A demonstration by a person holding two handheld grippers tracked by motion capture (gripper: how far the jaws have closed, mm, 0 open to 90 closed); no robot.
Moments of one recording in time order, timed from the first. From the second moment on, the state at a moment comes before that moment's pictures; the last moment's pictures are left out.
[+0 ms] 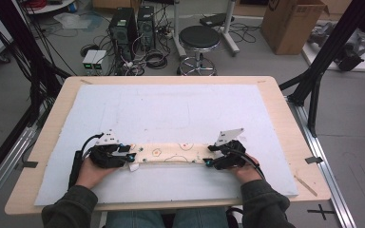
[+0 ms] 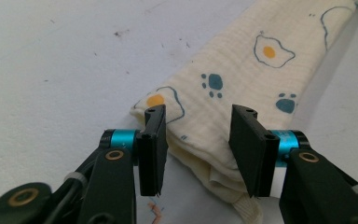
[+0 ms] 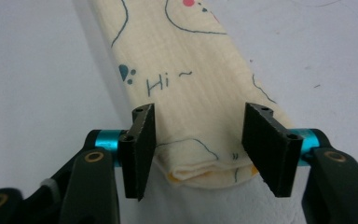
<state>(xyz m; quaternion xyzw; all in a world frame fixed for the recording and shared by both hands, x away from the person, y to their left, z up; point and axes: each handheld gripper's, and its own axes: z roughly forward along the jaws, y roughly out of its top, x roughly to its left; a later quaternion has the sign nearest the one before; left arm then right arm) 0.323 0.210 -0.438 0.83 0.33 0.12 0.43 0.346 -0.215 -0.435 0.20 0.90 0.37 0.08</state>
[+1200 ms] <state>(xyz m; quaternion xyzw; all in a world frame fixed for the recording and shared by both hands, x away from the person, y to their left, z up) 0.350 0.209 -0.443 0.79 0.43 0.11 0.43 0.384 -0.229 -0.435 0.35 0.85 0.40 0.02</state>
